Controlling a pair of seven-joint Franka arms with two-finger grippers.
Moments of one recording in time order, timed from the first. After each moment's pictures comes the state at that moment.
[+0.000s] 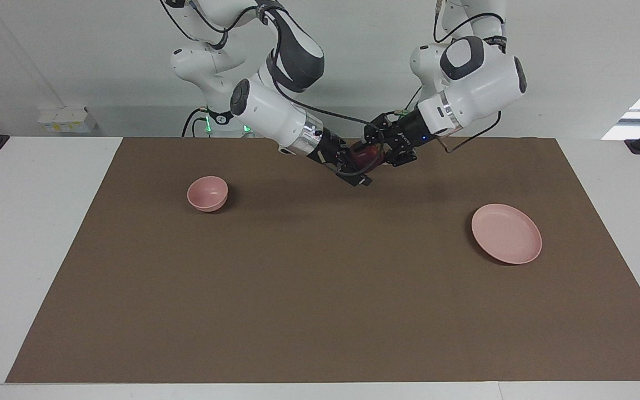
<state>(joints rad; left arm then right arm) -0.06 -0.09 -0.31 -2.01 -0.95 2.01 0.19 0.50 0.17 0.03 -1.81 0.99 2.19 1.30</state>
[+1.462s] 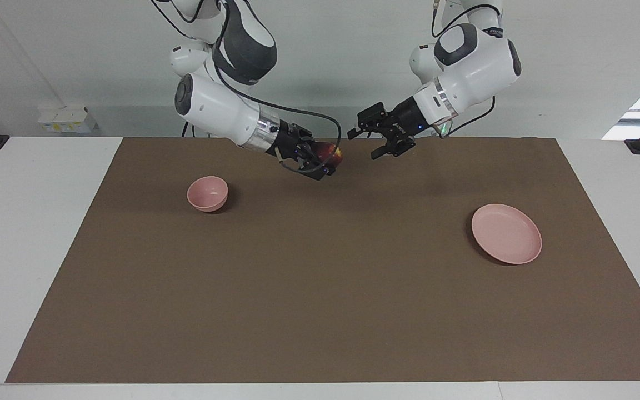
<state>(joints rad) -0.08 -0.14 -0.29 -1.98 -0.84 1.98 -0.02 0.29 0.11 0.02 -1.77 0.83 1.86 1.32</state>
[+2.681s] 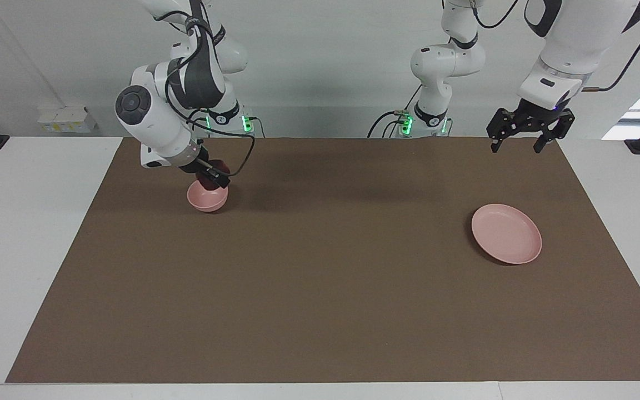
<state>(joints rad) 0.09 -0.05 -0.20 -1.63 0.03 1.61 0.01 0.03 -0.02 0.01 -2.10 0.16 1.84 0.59</state>
